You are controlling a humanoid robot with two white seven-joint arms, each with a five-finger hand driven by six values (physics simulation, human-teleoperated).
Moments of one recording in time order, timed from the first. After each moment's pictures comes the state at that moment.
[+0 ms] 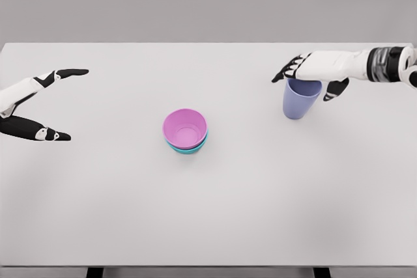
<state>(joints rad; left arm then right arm) -0.15 0.89 -0.14 -1.54 0.37 -0.61 -0.61 -0.96 -0.74 0.89 -1.19 0.41 -0.61 0.61</state>
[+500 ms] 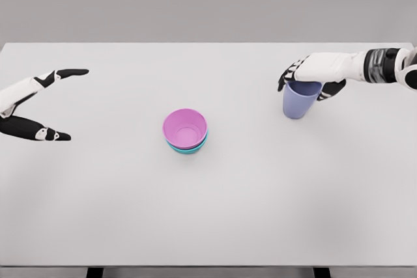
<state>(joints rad) -0.15 0.89 -0.14 -1.54 0.37 -0.61 -0.61 -0.96 -0.72 0.90 -1.17 0.41 -0.61 0.61</state>
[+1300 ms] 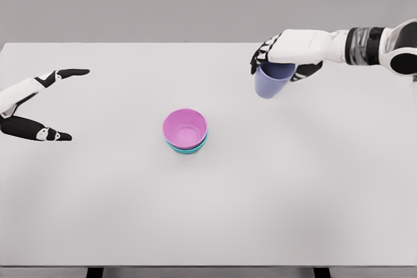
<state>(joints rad) -0.15 0.89 -0.14 -1.54 0.37 -0.61 -0.61 -1.00 -0.66 0.84 -1.28 0.40 -0.61 0.61</state>
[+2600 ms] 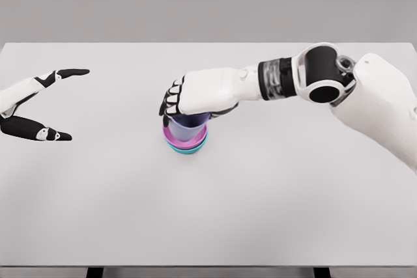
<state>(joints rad) -0.15 0.89 -0.14 -1.54 0.37 -0.61 -0.61 -0.98 -0.47 0.95 -1.53 0.40 -0.61 0.61</state>
